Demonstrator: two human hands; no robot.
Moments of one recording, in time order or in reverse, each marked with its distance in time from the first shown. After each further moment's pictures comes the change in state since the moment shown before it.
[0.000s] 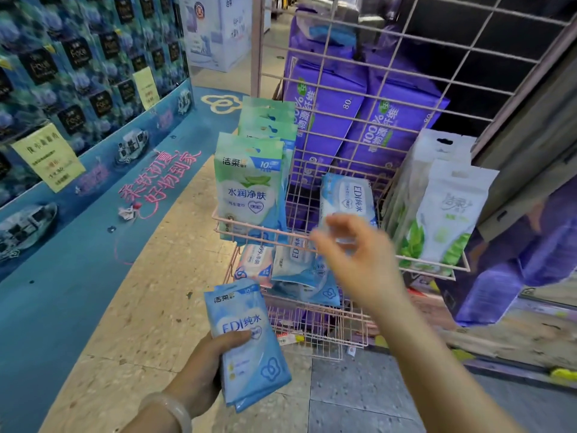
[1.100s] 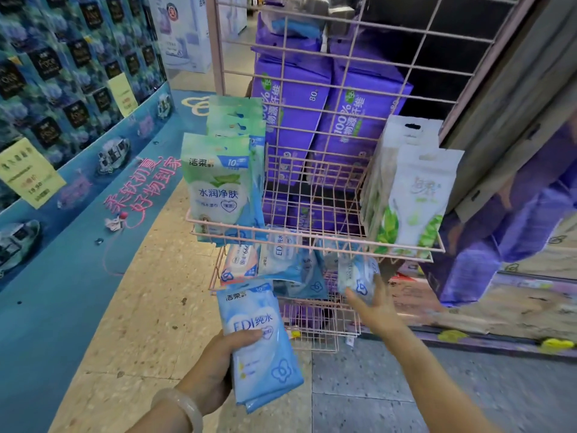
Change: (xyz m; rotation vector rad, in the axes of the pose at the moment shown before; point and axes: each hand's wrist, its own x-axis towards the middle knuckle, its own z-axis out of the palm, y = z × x) left_hand 0.004 -0.007 0.024 0.133 -0.047 -0.089; right_hand -0.035 0.165 -0.009 -0.077 -0.100 0.656
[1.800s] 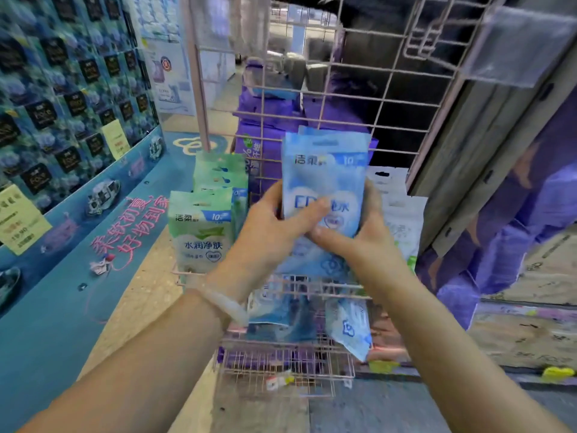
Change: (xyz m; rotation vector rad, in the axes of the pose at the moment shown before) left_hand -0.036 0.160 0.154 0.308 -0.238 0.836; right_hand -0.066 -0.181 -0.073 0.672 -0.080 -0.716
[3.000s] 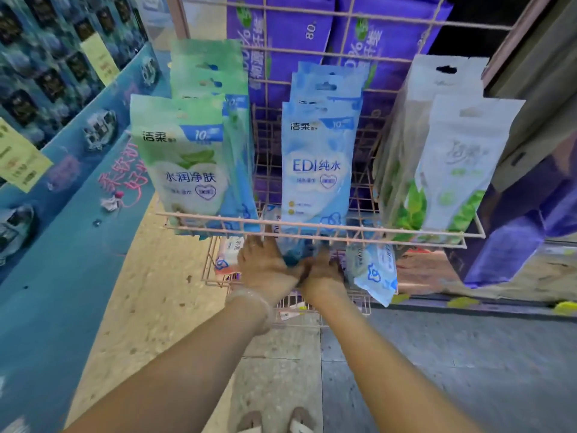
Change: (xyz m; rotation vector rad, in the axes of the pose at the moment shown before) left_hand -0.001 -0.238 -0.063 1.317 0.168 -0.405; right_hand -0.022 0.226 0.035 -0.981 -0.155 0.864
